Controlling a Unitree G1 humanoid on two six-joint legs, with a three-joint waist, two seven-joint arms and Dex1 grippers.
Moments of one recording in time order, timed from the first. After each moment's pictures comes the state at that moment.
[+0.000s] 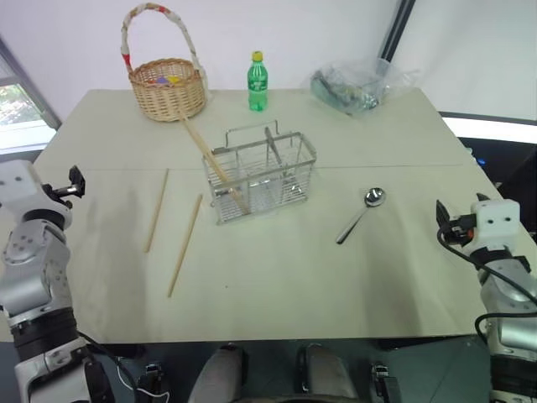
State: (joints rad) left arm -0.28 0.51 0.56 0.01 -0.31 0.42 -0.04; right arm -0.01 -0.56 -0.41 0.00 0.13 0.04 0.27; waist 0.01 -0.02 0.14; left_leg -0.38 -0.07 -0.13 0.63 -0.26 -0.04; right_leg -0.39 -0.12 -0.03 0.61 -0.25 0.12
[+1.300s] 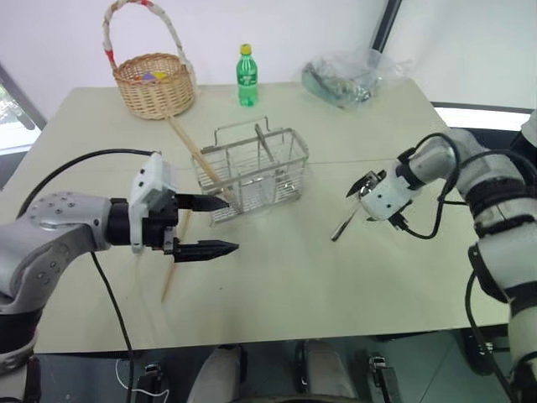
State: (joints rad) left arm -0.36 0.93 0.13 -0.51 -0.88 0.86 -1.00; right arm -1.25 -0.74 0.62 1.19 -0.59 -1.04 1.14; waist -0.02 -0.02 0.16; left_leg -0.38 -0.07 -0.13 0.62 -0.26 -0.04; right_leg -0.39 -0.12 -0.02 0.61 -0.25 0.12
